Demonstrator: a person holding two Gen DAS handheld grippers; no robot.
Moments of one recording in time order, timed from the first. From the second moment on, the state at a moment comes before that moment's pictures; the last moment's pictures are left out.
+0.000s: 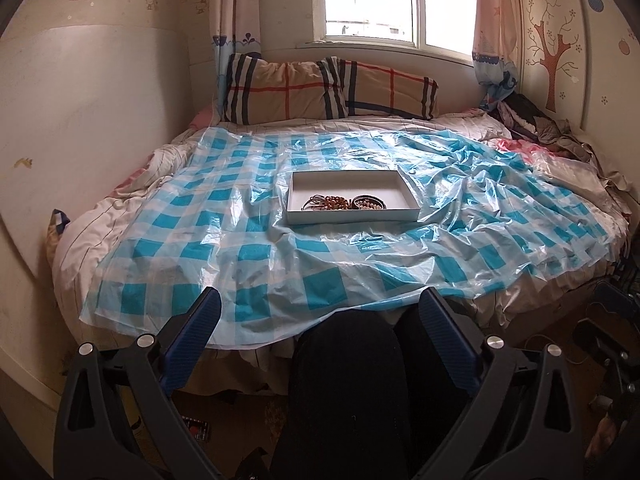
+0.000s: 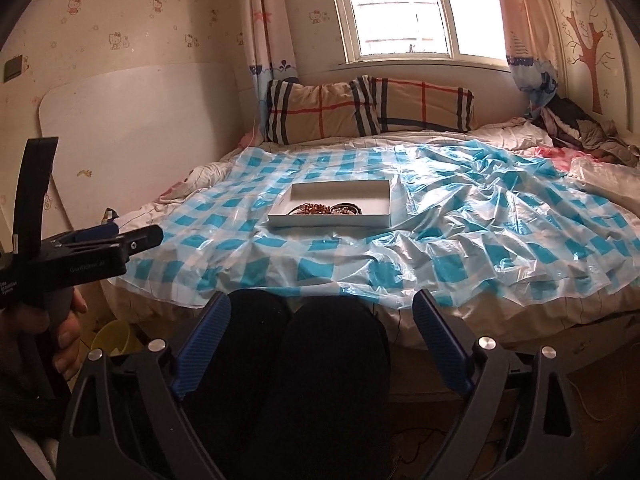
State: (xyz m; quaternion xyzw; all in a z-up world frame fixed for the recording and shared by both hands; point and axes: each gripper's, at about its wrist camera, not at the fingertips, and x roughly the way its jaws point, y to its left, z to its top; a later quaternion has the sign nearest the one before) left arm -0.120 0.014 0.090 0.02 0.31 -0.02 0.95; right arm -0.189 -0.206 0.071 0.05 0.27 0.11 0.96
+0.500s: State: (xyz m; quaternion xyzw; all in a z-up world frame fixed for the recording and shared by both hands) left arm -0.146 0.023 0.097 0.02 0.29 -0.01 0.96; right arm -0.213 -0.205 0.080 0.05 0.24 0.10 0.96
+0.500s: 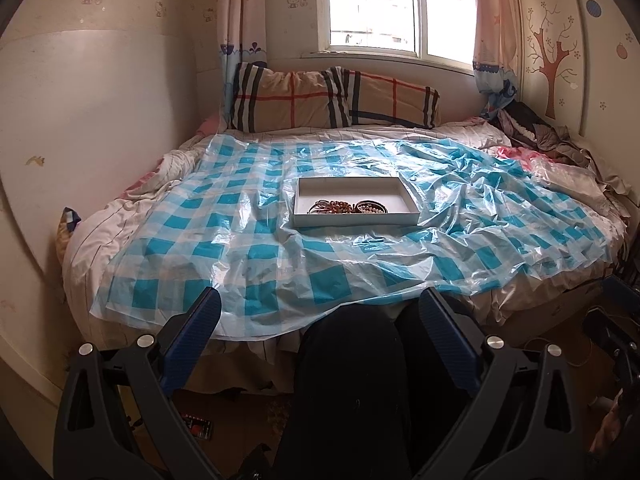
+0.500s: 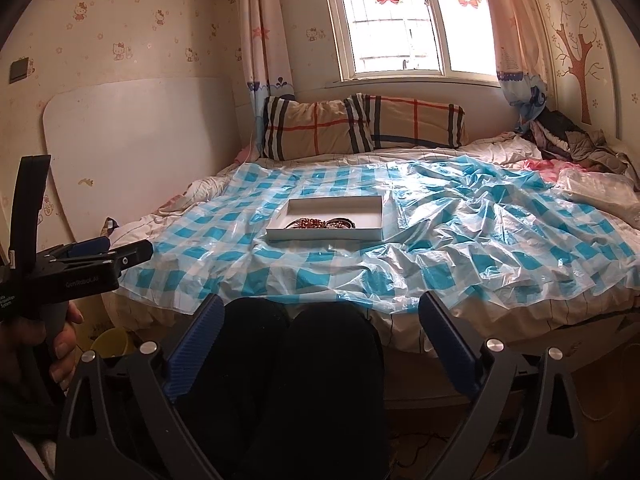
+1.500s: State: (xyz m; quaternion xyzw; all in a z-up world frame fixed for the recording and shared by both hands) left arm -0.154 0.023 0.092 0.02 0.31 0.00 0.95; right arm -0.221 -0.204 0.083 0.05 0.25 0.10 0.96
